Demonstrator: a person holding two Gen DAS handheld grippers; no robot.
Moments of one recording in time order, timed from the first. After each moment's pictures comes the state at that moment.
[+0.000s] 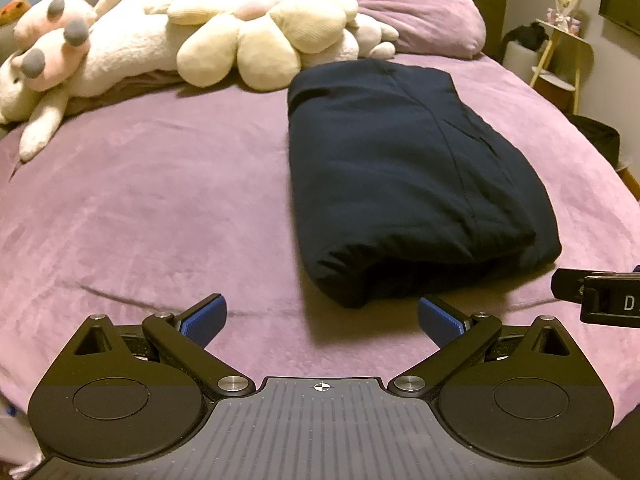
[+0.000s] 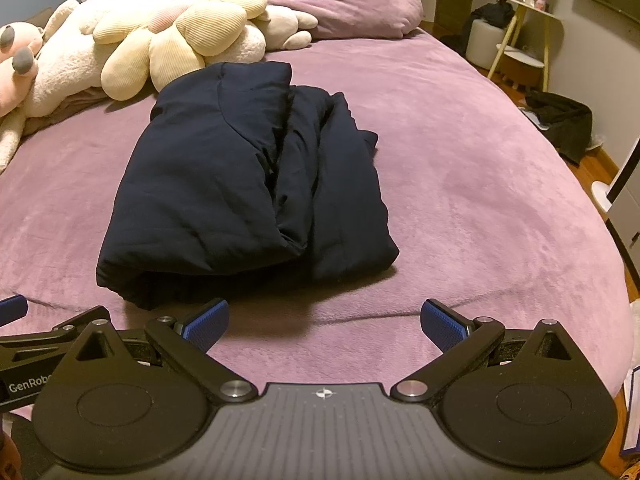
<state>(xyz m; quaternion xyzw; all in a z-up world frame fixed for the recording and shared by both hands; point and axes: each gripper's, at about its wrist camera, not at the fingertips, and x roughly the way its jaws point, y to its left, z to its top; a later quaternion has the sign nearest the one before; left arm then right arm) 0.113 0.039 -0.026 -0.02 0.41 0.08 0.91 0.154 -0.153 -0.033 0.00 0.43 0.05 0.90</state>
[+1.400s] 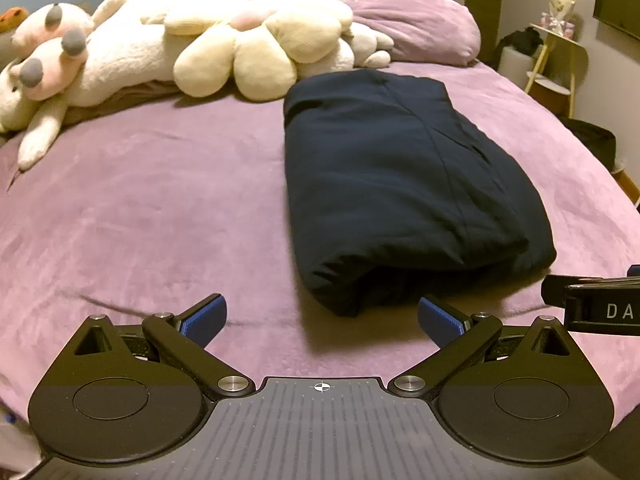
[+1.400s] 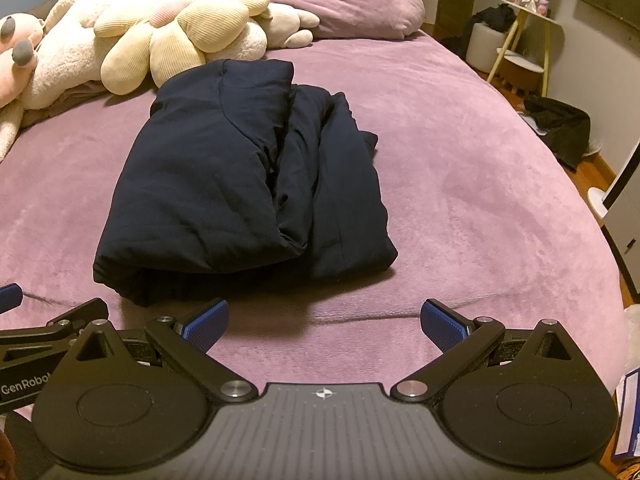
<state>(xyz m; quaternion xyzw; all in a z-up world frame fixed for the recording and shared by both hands) 0.113 0.036 -0.021 -0.01 0.39 0.08 0.92 0.155 -0.145 -0.033 -0.01 0.43 0.05 0.90</state>
